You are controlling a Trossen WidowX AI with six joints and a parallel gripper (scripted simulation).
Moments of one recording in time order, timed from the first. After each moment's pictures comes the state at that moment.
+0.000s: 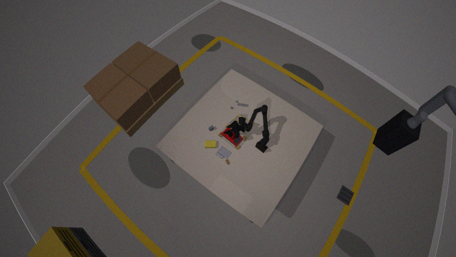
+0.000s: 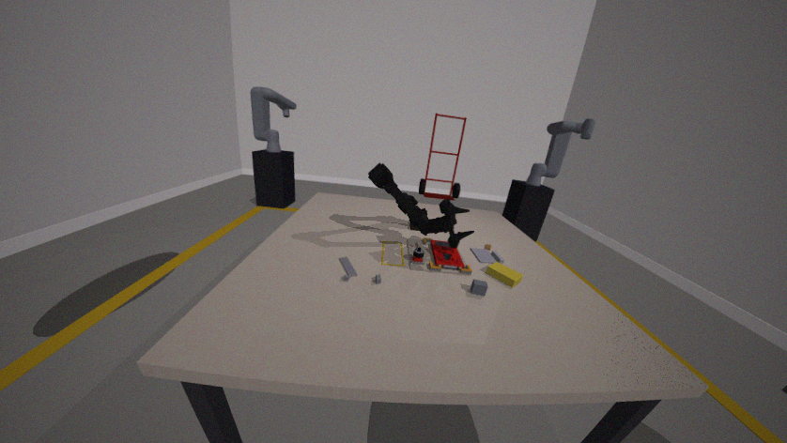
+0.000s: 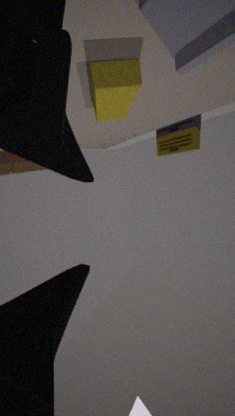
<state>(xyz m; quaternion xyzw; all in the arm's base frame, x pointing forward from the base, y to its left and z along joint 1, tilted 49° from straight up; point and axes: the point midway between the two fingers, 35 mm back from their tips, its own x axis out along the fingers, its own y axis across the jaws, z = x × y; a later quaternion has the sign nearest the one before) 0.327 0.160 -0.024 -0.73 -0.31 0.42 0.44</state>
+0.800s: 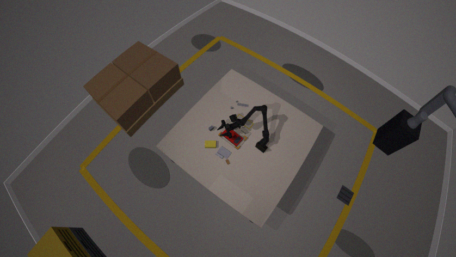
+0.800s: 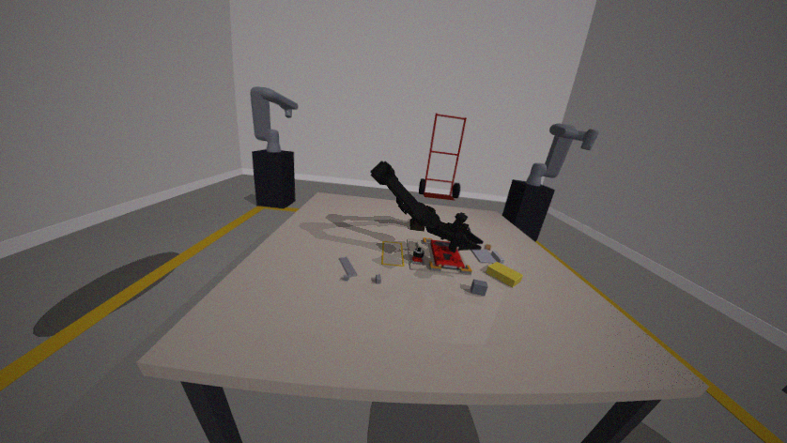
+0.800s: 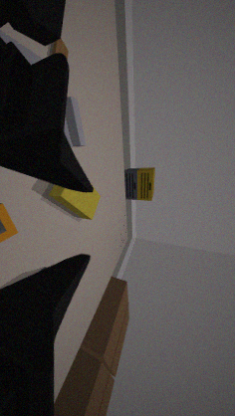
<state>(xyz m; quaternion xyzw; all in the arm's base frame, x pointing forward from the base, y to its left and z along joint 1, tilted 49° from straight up) 0.382 0.144 -0.082 -0.39 0.25 0.46 0.76</state>
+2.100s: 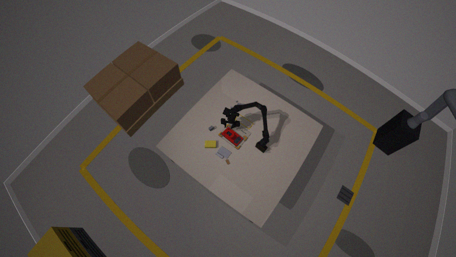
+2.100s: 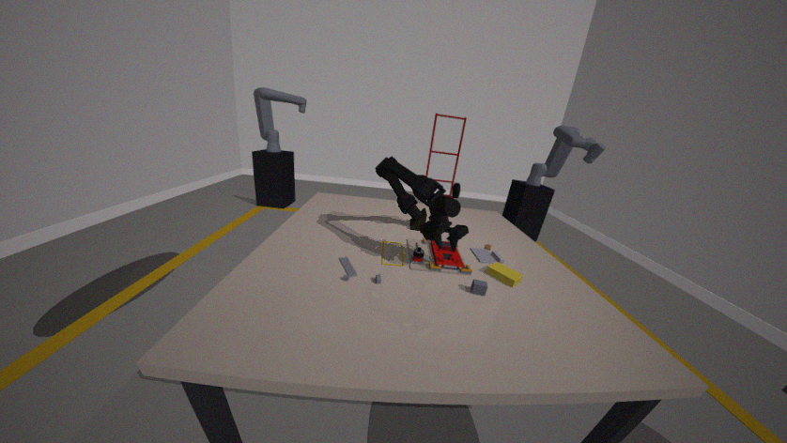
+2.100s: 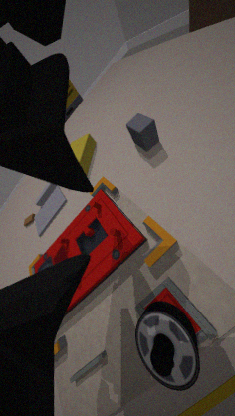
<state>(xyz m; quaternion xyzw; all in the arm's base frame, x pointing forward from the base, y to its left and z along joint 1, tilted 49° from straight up) 0.371 0.068 -0.020 0.15 0.55 -0.43 0.70</state>
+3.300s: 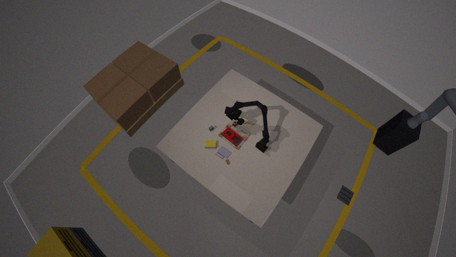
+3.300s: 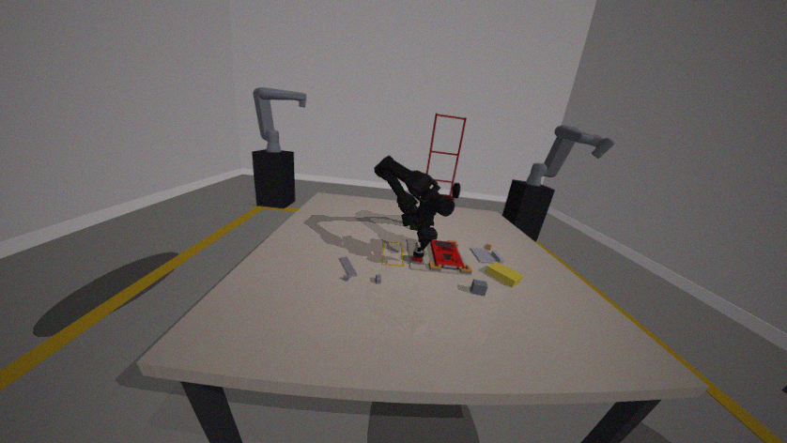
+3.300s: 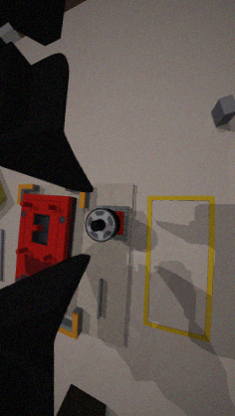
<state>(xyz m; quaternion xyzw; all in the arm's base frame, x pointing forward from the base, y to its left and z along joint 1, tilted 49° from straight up) 0.362 0.013 0.045 0.25 0.26 -0.66 0.66</state>
